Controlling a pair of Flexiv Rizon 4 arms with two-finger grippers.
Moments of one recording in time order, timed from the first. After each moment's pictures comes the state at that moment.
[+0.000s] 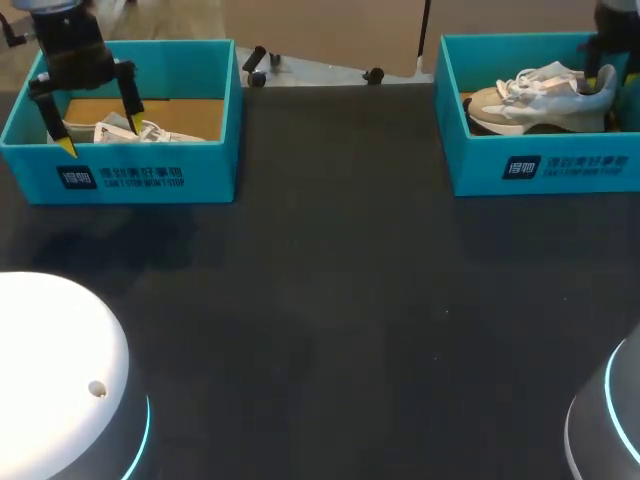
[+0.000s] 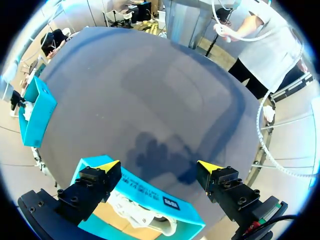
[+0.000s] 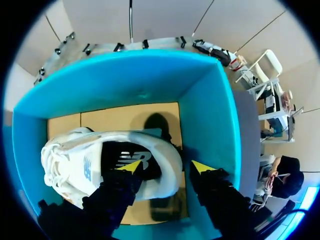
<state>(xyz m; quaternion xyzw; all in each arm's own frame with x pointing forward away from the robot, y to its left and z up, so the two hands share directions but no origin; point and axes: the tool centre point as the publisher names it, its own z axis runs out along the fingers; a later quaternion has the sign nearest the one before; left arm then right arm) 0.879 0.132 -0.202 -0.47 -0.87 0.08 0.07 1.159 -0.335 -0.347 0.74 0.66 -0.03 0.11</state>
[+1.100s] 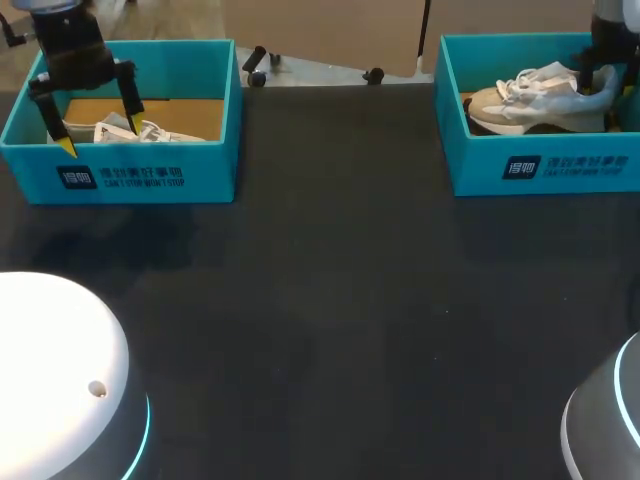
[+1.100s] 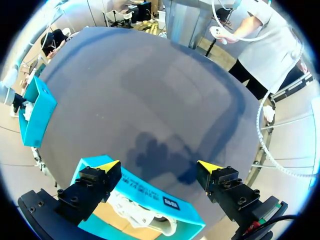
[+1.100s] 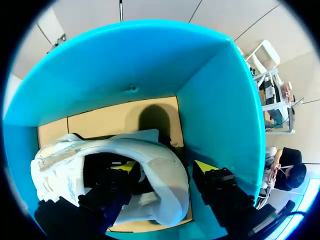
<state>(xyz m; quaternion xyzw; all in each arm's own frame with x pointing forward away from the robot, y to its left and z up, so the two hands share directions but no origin) 0.879 0.132 -0.202 -0.47 -0.87 0.08 0.07 1.163 -0.340 -0.374 0.76 0.64 -0.05 0.10</state>
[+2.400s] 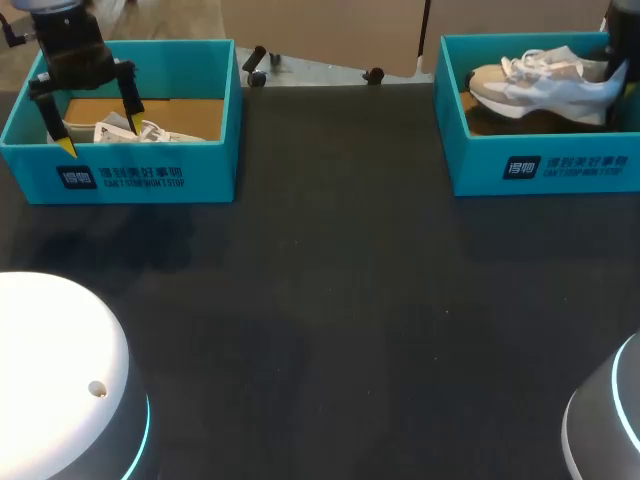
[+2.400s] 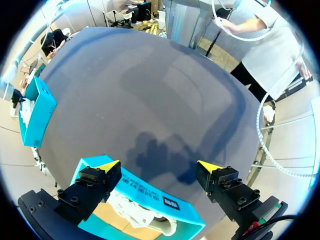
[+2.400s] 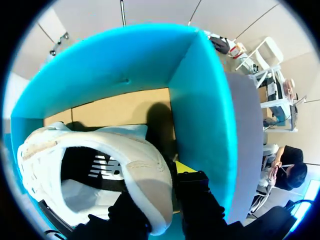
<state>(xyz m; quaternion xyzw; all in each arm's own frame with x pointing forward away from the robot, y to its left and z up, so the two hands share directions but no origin) 0.879 0.132 -0.202 -0.47 -0.87 0.08 0.07 1.141 -0.349 -0.346 0.76 0.64 -0.04 0.07</state>
